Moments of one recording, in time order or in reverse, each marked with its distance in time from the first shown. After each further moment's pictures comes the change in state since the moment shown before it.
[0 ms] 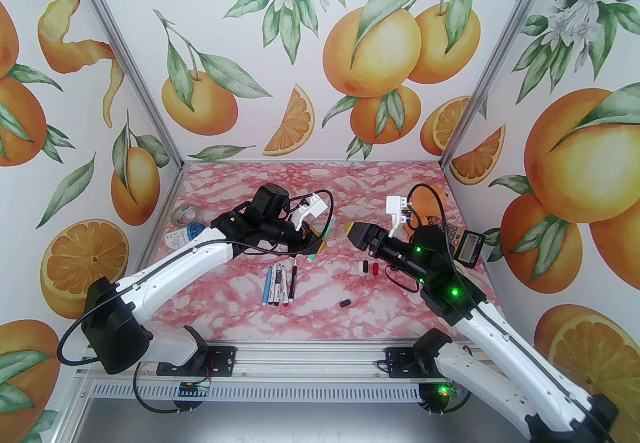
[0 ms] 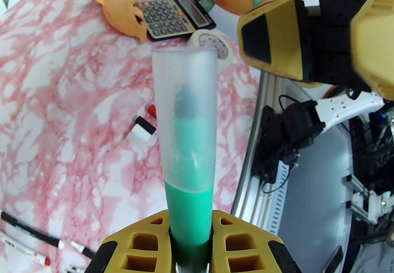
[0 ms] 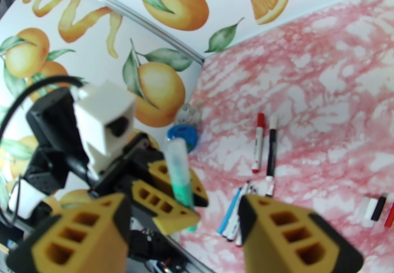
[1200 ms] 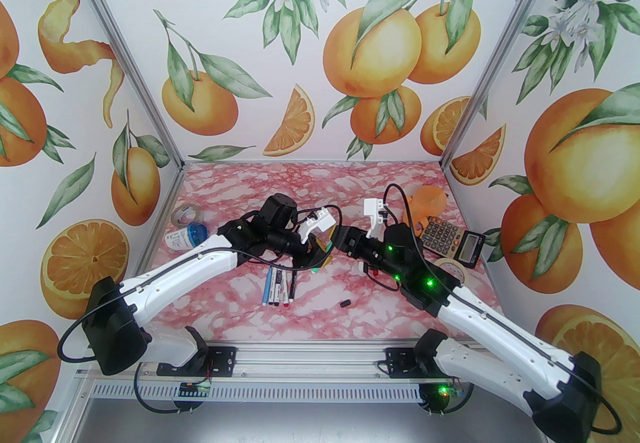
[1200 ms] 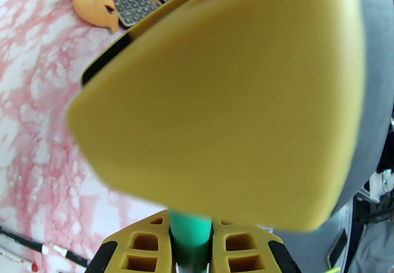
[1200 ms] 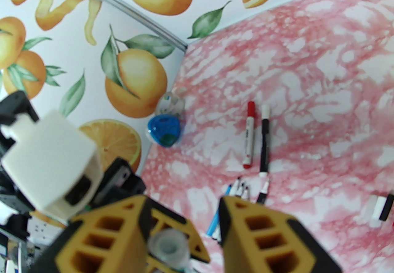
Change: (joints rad) left arm -0.078 -0.004 -0.043 0.020 0.043 0.030; right arm 0.129 0.158 0.018 0.067 0.151 -0.011
